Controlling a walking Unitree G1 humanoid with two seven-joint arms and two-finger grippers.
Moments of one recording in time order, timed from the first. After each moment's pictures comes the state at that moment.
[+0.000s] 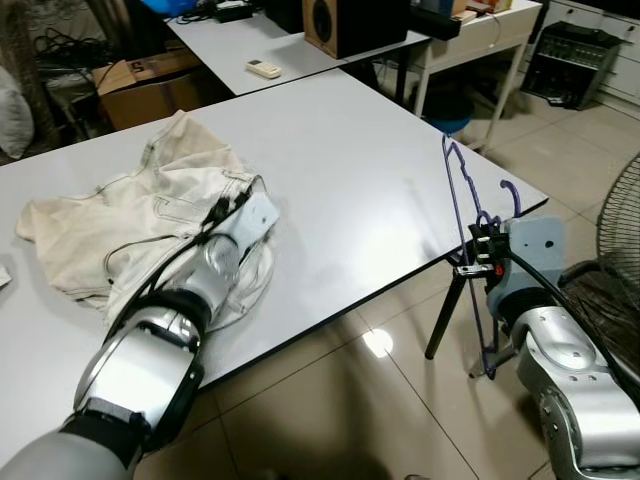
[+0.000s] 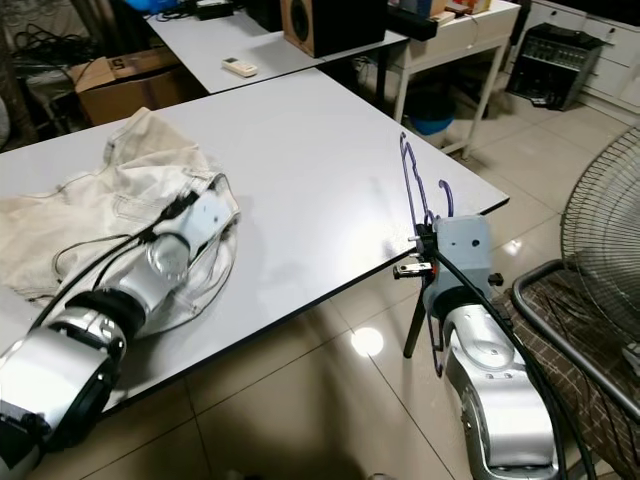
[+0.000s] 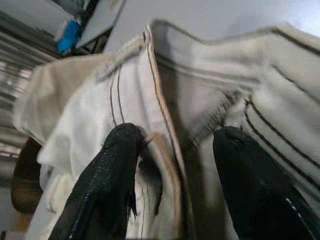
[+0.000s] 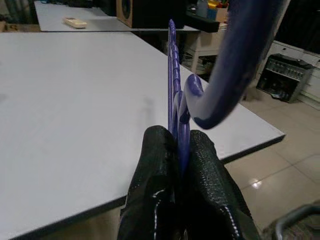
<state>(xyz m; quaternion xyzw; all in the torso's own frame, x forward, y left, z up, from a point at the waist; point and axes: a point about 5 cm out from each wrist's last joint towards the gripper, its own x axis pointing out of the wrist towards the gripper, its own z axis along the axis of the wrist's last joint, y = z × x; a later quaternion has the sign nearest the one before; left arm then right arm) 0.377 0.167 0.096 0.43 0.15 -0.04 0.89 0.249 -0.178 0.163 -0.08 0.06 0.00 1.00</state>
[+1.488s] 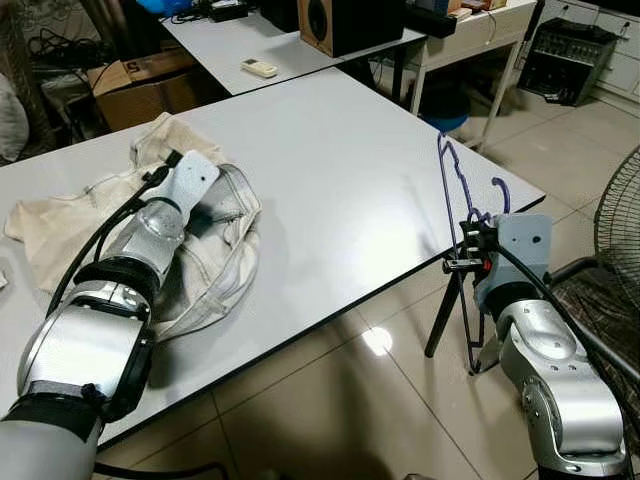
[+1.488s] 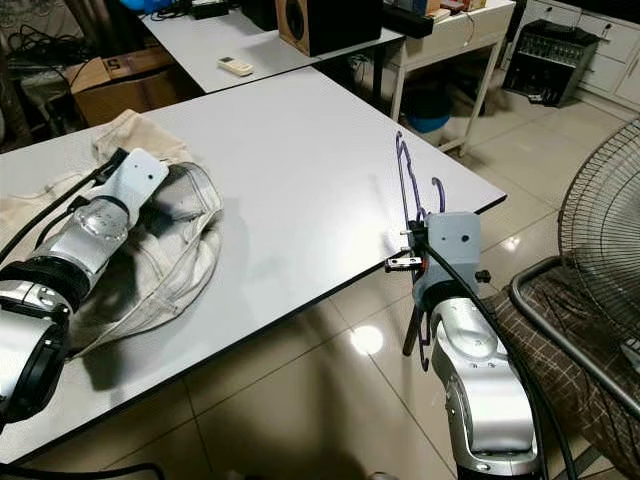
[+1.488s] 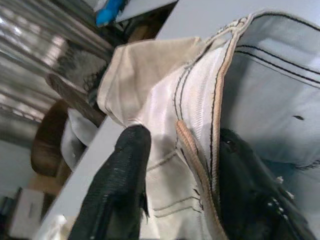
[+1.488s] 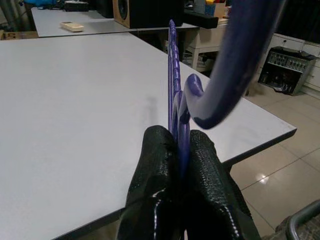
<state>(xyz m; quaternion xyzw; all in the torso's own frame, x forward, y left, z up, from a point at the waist) 0.392 0.235 0.150 0.38 0.16 0.05 0.91 0.260 -0.170 0.157 -0.06 0.05 0.00 1.00</state>
